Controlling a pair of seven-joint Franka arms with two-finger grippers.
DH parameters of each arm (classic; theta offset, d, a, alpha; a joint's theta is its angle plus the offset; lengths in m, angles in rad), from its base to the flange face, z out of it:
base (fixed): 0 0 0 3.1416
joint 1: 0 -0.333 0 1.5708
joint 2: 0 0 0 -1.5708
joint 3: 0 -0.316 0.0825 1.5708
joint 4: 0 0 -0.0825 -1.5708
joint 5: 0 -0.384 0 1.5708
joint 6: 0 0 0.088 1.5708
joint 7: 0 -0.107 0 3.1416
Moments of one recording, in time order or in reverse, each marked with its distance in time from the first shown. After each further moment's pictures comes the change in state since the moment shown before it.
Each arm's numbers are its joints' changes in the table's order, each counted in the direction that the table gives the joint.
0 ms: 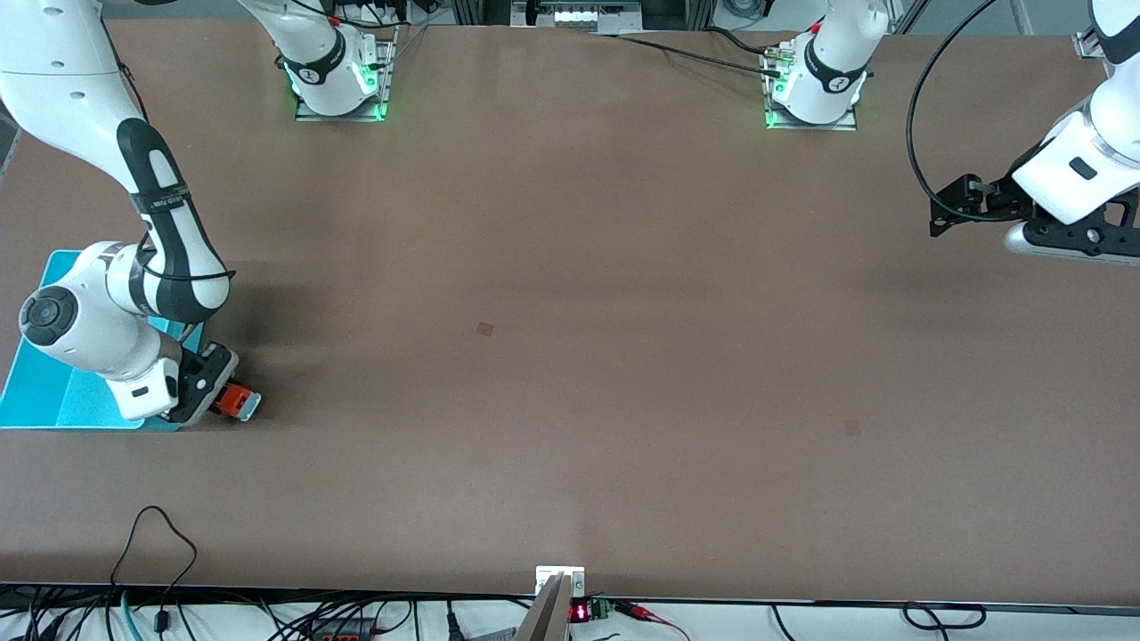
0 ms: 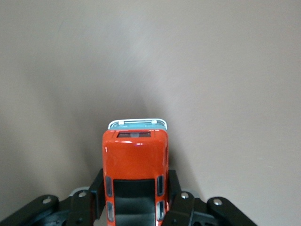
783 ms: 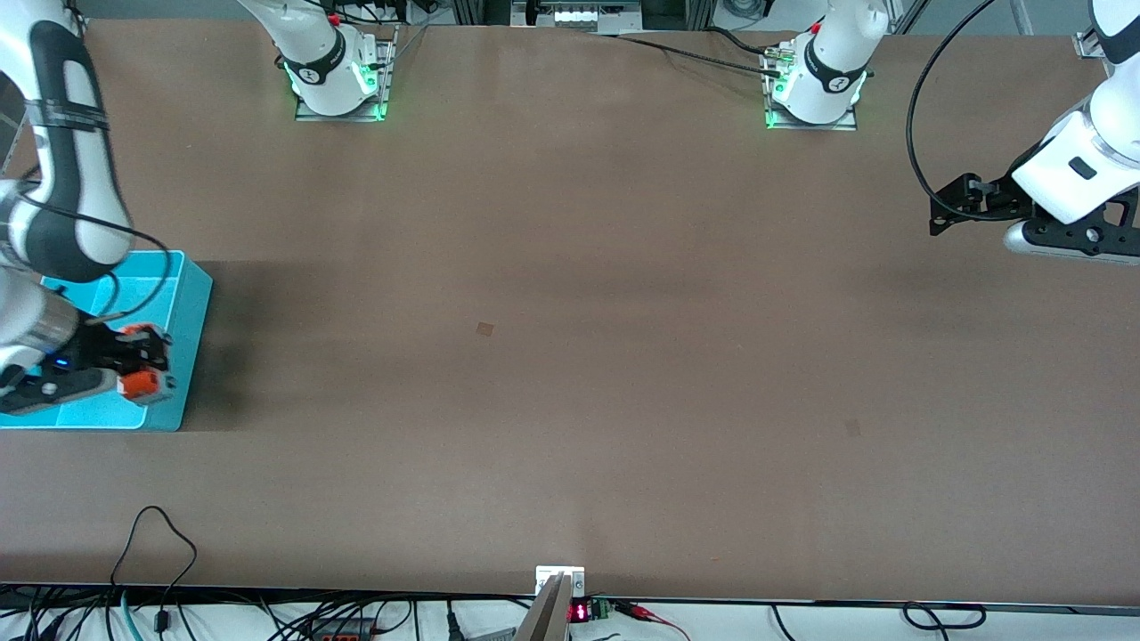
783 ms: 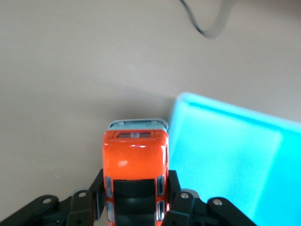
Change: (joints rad) left arm 0.000 0.000 0.000 -0.001 0.000 0.007 0.000; right arm 0.030 -0.215 0.118 -0.055 0.000 0.365 -0.724
